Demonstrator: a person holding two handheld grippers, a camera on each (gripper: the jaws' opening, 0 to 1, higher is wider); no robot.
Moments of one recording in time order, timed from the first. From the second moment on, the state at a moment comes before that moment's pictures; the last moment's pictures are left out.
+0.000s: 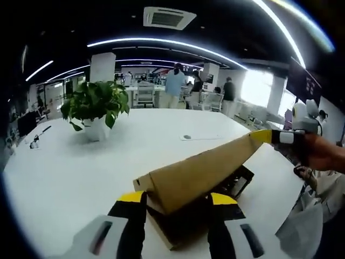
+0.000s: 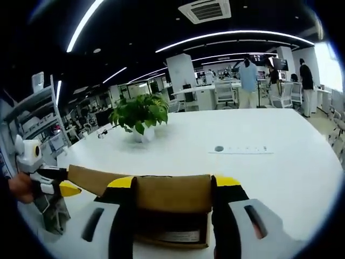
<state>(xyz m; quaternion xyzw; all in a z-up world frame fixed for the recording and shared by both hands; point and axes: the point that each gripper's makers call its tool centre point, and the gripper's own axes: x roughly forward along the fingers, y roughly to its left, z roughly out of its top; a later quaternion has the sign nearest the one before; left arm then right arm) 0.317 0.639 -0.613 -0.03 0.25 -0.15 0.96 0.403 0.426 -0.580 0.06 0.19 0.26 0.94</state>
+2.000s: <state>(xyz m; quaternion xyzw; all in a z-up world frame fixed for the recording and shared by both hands) 0.373 0.679 -0.592 0.09 0.23 -0.08 0.97 0.427 0.450 -0.562 0.02 0.17 0.38 0.91</state>
